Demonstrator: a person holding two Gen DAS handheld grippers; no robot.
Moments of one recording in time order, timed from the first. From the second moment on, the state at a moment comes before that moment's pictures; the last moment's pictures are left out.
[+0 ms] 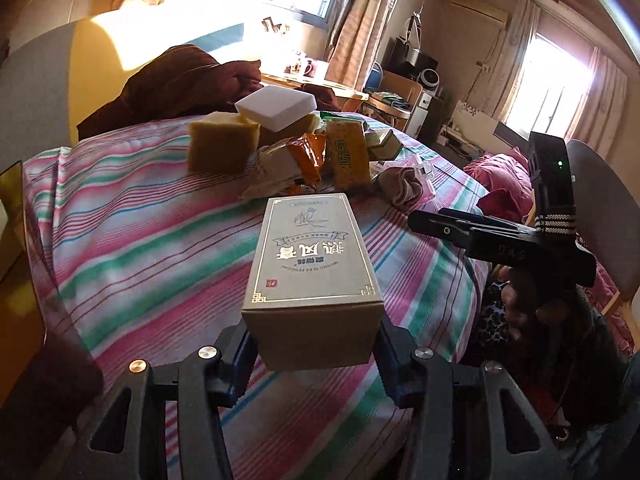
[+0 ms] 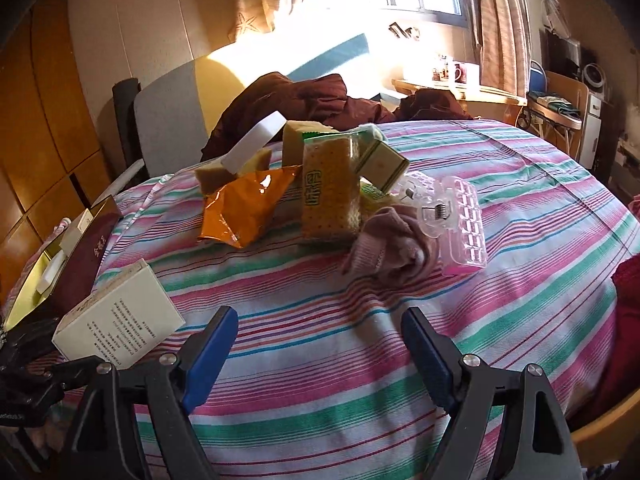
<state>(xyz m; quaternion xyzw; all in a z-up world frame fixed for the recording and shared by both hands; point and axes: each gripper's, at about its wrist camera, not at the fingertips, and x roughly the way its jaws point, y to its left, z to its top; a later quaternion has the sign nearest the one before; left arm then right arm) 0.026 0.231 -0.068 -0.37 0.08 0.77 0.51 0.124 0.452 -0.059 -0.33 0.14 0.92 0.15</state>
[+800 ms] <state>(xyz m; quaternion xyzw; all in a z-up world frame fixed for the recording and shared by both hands) 0.034 0.220 -0.073 -0.36 0.05 0.78 0.51 0.034 0.432 -0.041 -0.36 0.13 0.91 0.13</state>
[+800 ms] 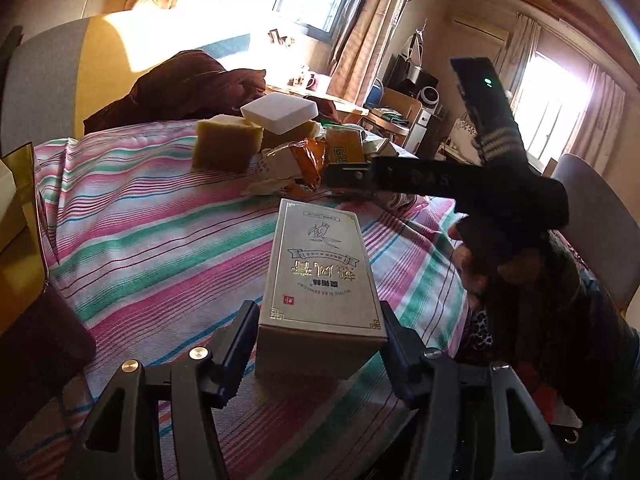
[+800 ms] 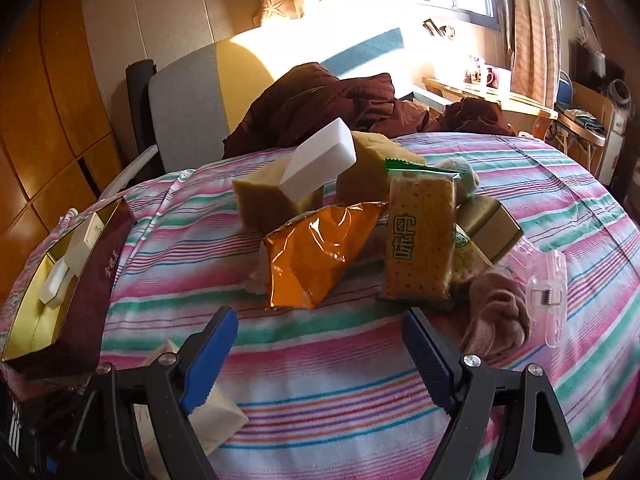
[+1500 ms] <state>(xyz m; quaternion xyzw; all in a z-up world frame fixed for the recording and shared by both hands) 0.028 0.195 -0.076 -0.36 0.01 0.79 0.50 -0.030 0.456 -0.065 -0.37 0.24 0.89 0.12</state>
